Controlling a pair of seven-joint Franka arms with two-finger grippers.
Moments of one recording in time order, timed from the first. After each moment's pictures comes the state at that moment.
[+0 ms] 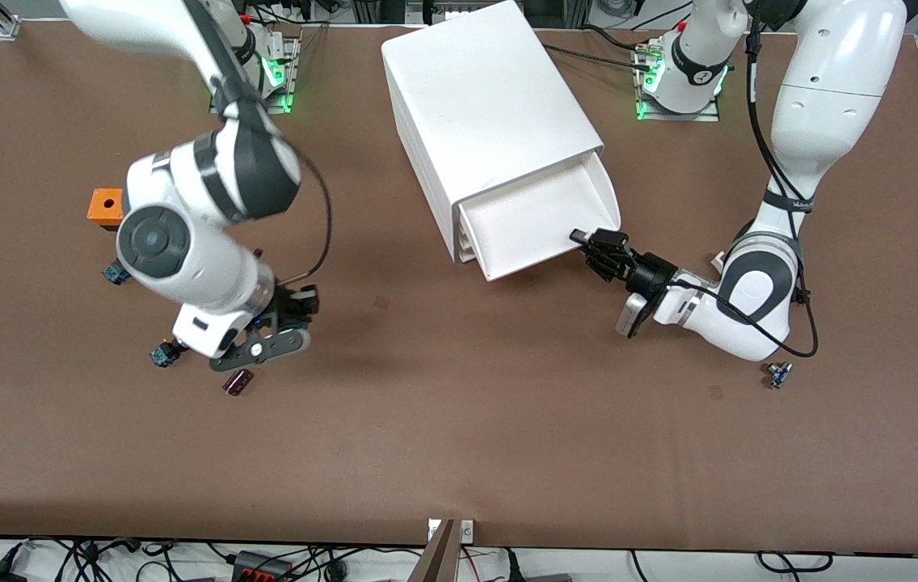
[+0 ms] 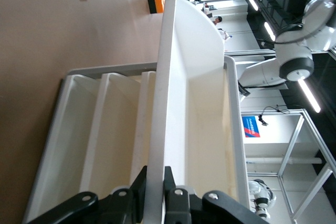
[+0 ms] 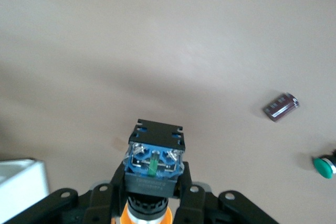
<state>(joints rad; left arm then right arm) -0.09 0.71 -0.02 -1.63 -1.09 1.36 0.92 0.47 0.56 -0.07 -1.24 0.10 1.82 0.10</state>
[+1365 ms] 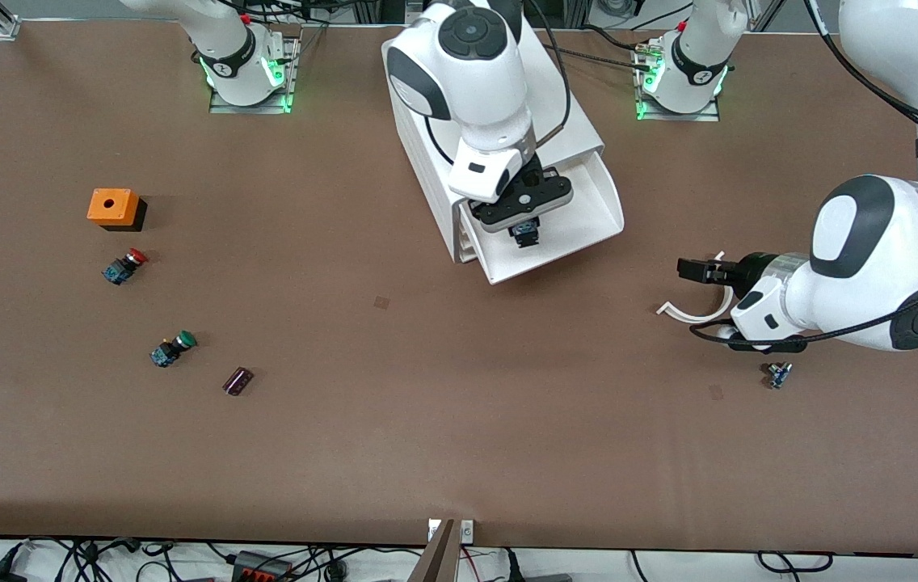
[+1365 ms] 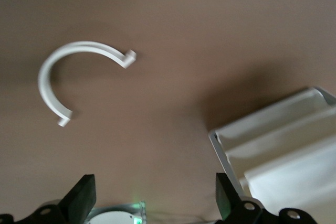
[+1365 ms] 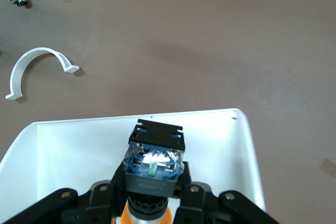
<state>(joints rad) -0.07 0.52 -0.02 -1.35 -0.19 1.42 -0.09 0.94 0.68 -0.08 -1.12 0.09 2.08 0.52</state>
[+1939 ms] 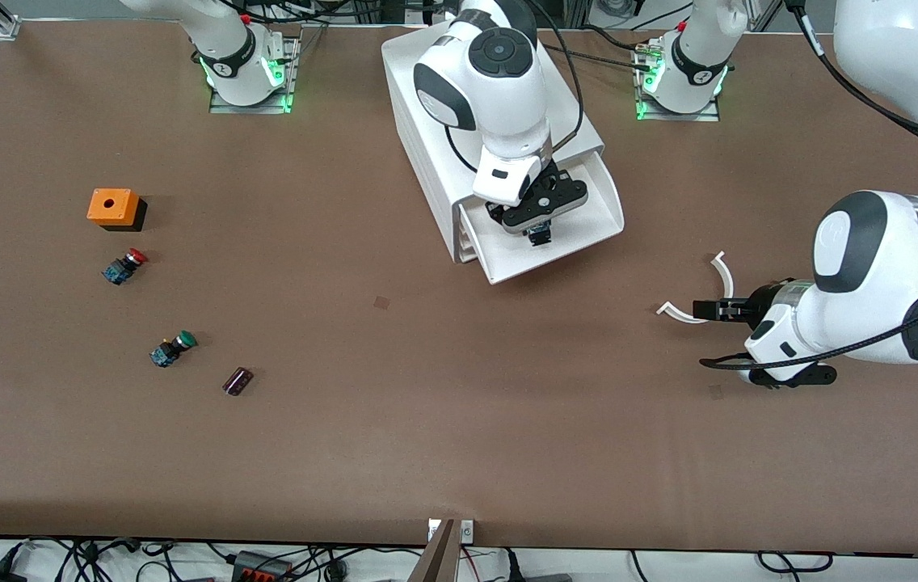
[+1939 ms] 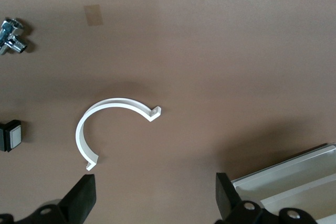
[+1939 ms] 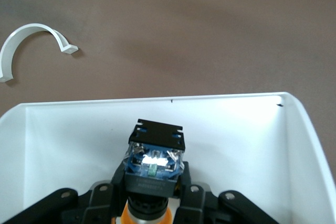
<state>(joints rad) -0.08 0.59 -0.02 -1.25 -0.13 1.53 -0.11 0.97 0.73 -0.08 -1.12 0.09 2.09 0.52</state>
